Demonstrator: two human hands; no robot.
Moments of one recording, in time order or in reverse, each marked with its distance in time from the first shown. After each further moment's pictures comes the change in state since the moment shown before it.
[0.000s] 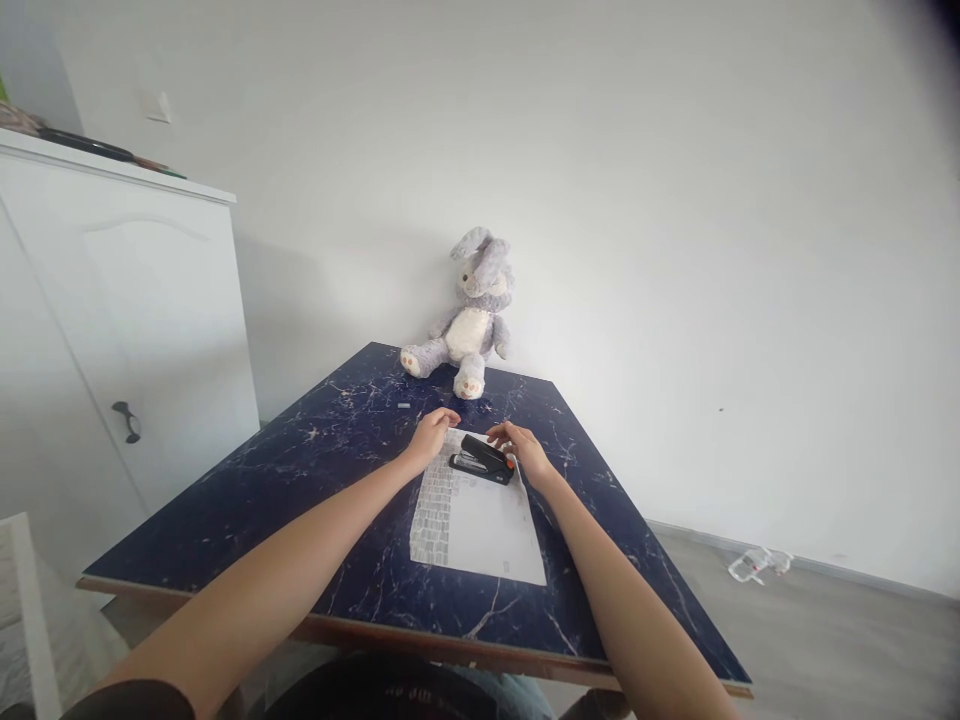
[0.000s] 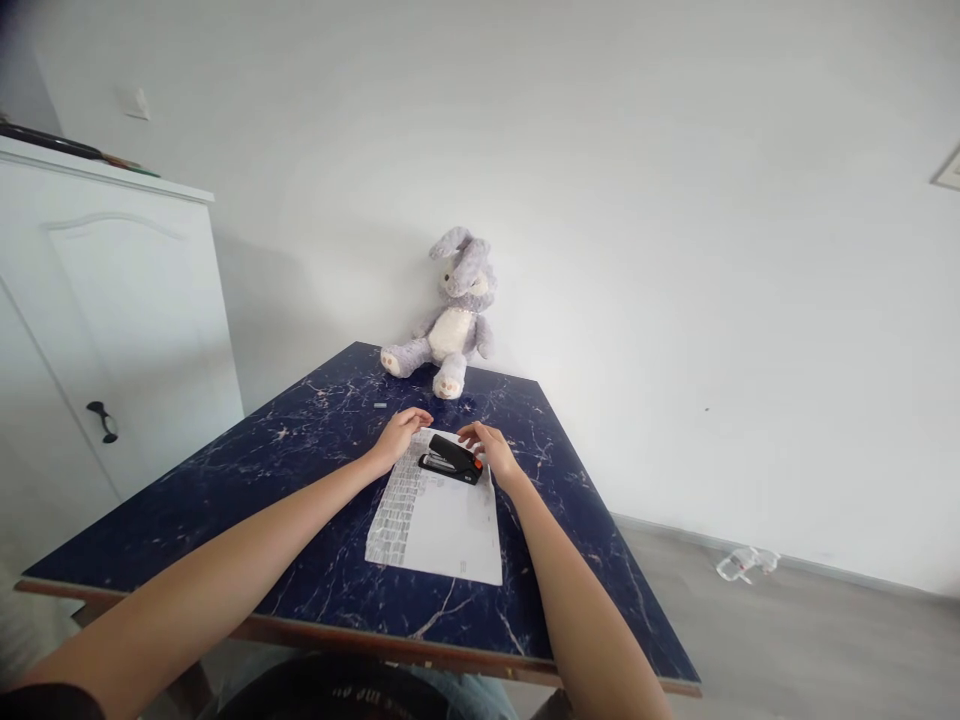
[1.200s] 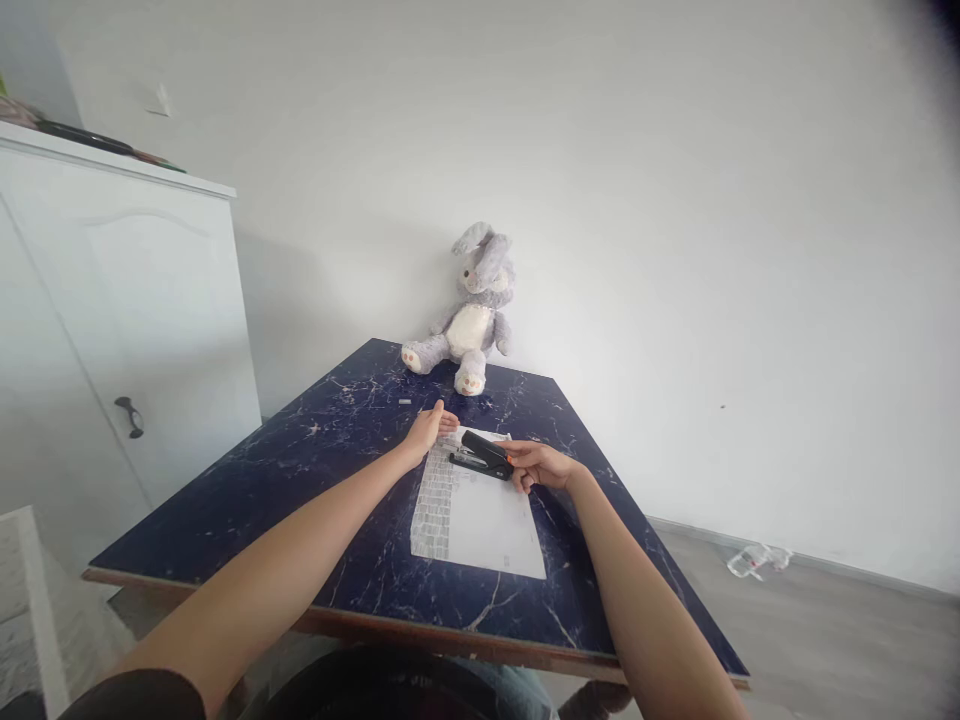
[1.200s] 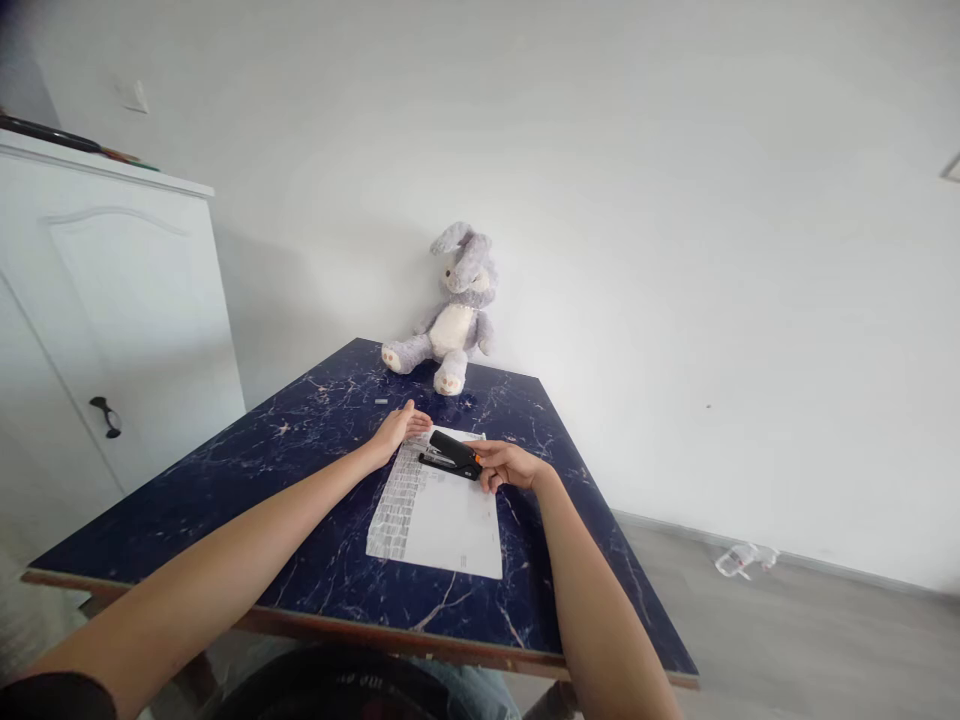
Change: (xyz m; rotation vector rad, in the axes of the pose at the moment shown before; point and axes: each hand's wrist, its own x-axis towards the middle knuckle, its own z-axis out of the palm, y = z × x) left_hand 0.004 -0.001 -0.007 -0.130 -0.005 -0.209; right_hand -0.021 -0.001 -0.044 0.268 -0.573 0.394
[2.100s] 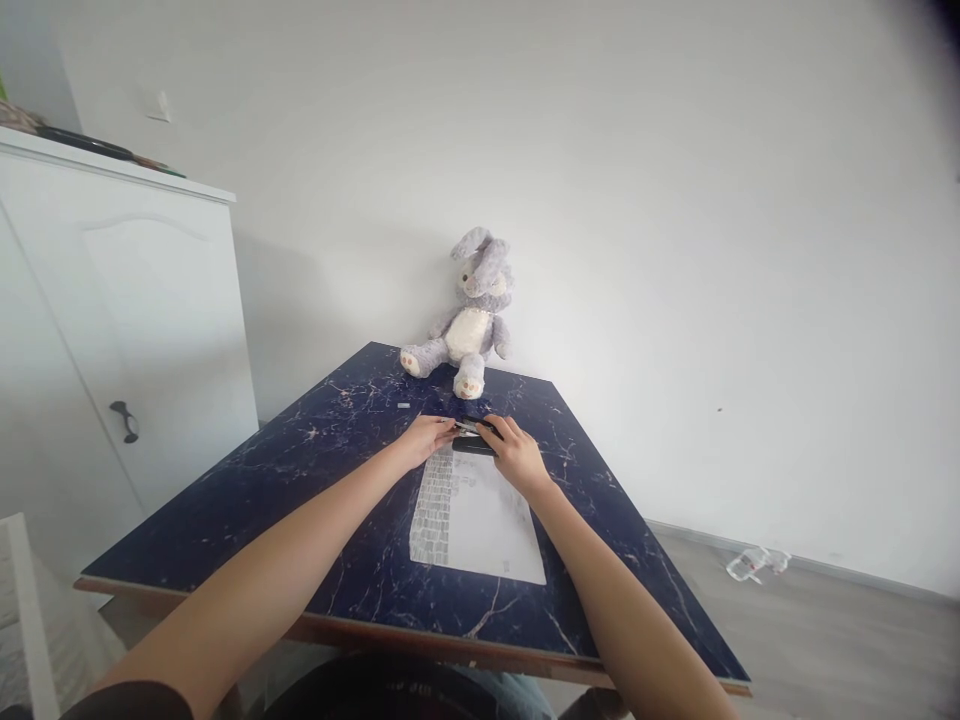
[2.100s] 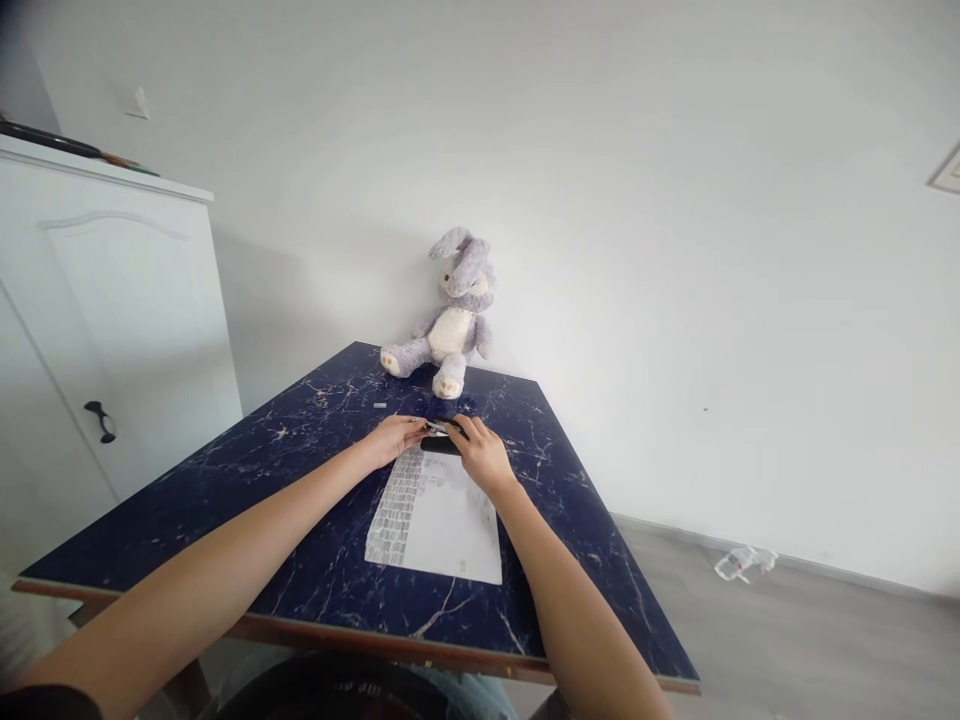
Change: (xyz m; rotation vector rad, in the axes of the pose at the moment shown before) left_hand -0.010 0.014 0.005 -0.260 -0.070 -0.151; right_hand 0.034 -0.011 0.052 -1.667 0.769 -0.670
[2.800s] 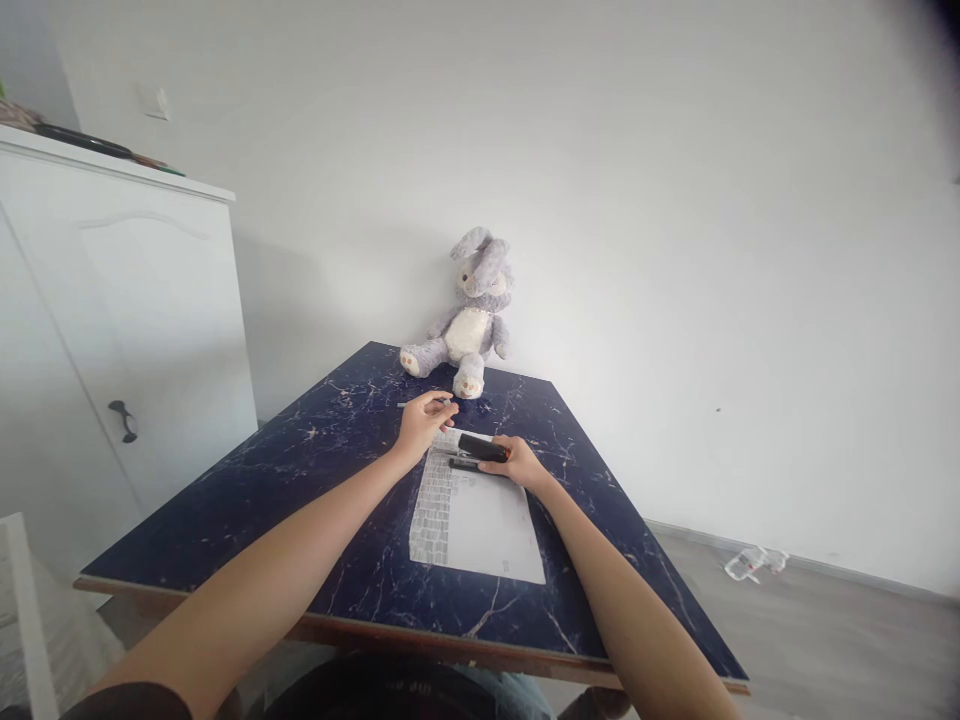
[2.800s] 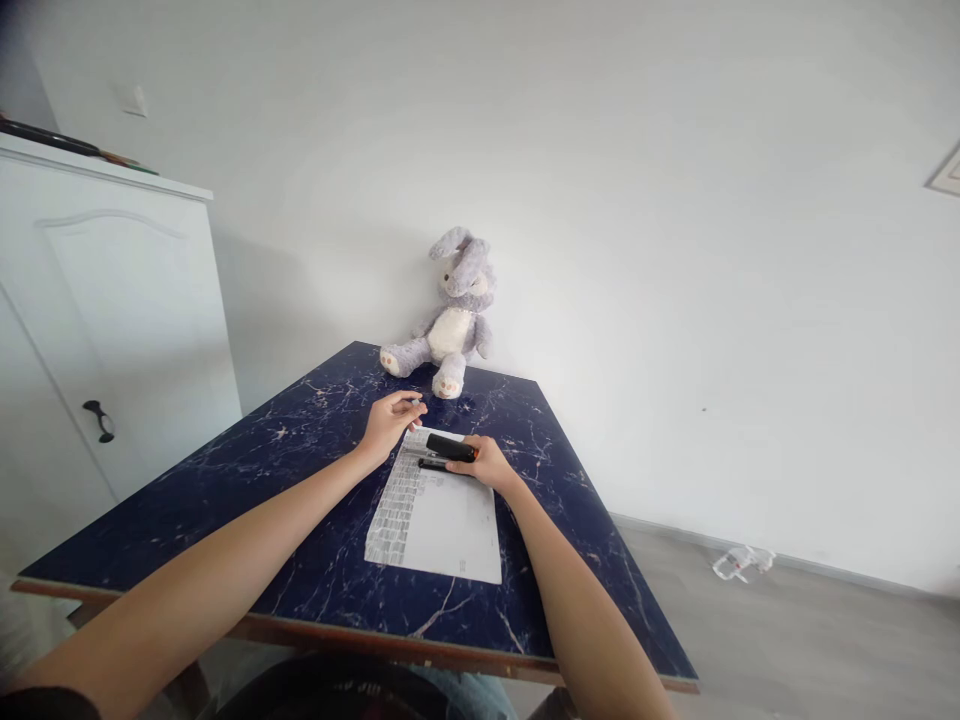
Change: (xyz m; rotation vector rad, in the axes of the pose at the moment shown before) left_hand -0.016 0.021 0.007 0.342 0.115 0.531; right_hand -0.012 0.018 0.014 0.951 -0.229 0.407
